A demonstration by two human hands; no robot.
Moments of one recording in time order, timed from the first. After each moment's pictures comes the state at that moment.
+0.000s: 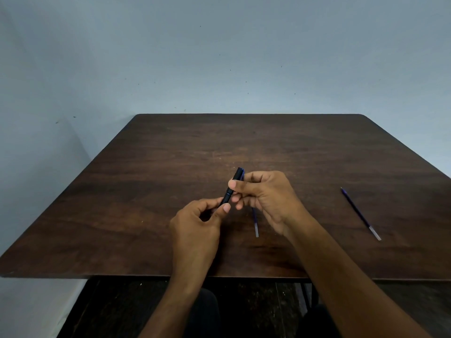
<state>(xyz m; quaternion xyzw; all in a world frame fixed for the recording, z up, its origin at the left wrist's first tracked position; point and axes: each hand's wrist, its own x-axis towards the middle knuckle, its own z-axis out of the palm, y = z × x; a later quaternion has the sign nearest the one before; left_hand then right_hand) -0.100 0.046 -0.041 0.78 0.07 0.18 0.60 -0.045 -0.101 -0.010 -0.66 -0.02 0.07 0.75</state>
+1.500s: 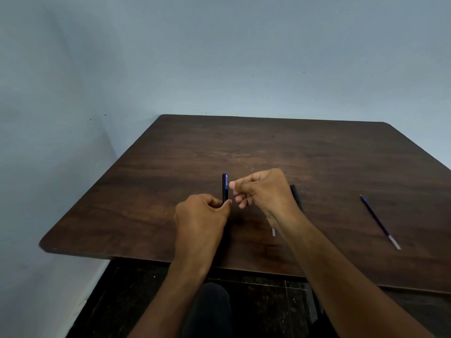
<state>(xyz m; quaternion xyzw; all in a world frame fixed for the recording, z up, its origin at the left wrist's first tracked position) -0.100 0.071 -0.021 0.88 0.12 0.20 0.42 -0.045 -0.056 0.005 -0.74 0.04 0.06 0.67</state>
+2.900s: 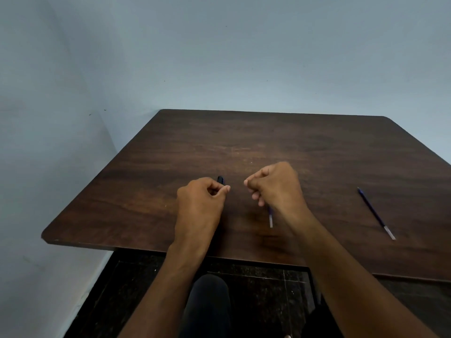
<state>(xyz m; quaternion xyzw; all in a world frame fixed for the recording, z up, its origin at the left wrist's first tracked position) -0.090 0.072 -0.017 0.88 0.10 0.20 0.41 -0.046 -0.073 0.006 -0.85 0.10 0.01 0.51</state>
